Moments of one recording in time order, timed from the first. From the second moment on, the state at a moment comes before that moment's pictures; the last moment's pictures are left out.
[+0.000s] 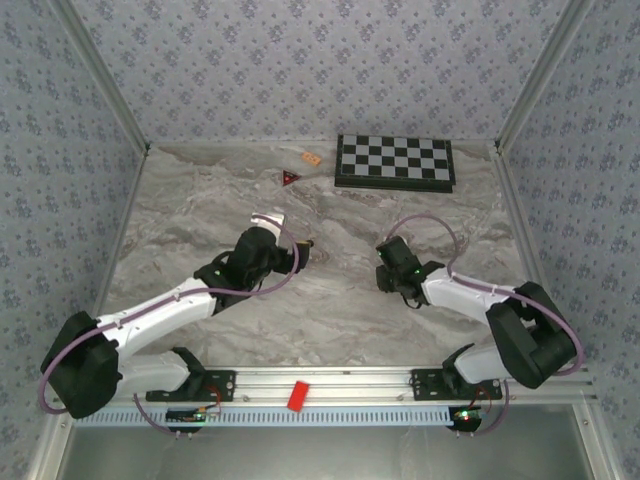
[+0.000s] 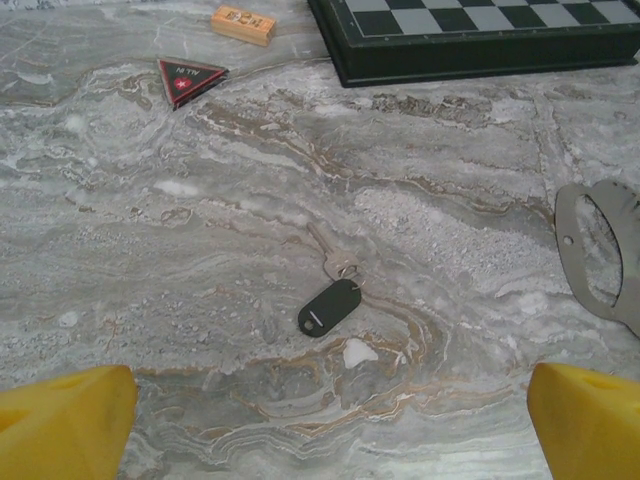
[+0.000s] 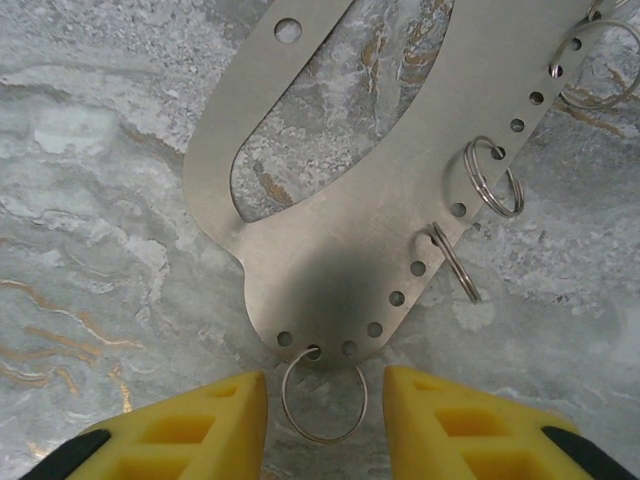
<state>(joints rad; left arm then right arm) -0.79 1.18 0.69 -0.06 -0.31 -0.35 0.58 1.38 0.59 -0.27 0.23 0.38</state>
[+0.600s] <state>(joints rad) -0.79 1.17 0.66 -0.06 -0.31 -0.35 0.67 1.45 0.67 -0.36 0.35 0.37</state>
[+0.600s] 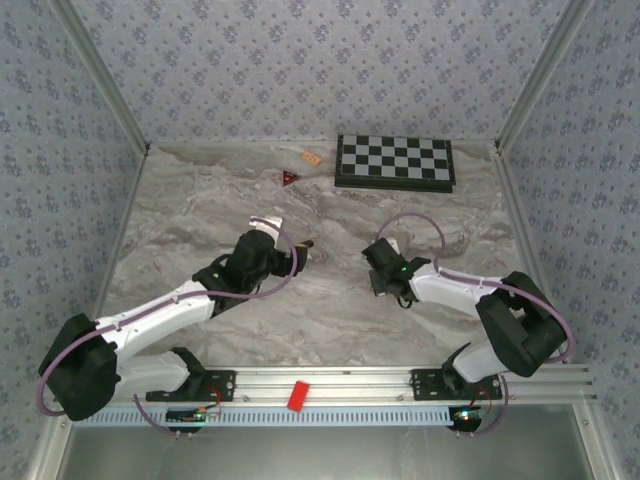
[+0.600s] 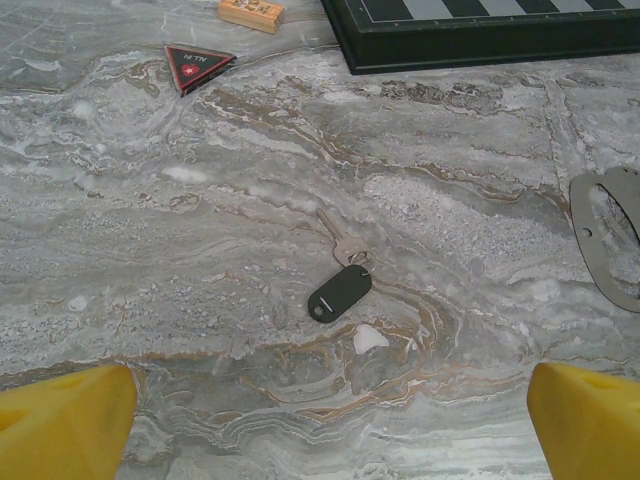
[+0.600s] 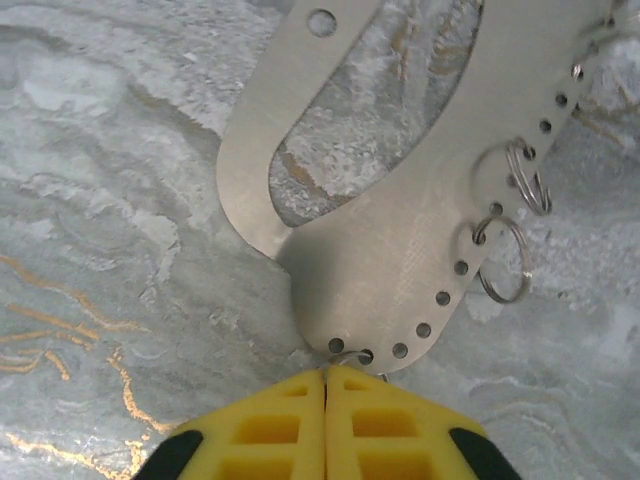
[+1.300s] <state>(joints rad) -0.79 1.13 0.67 -0.06 -0.25 -0.36 0.72 1.14 0.71 -0.34 0.21 0.20</state>
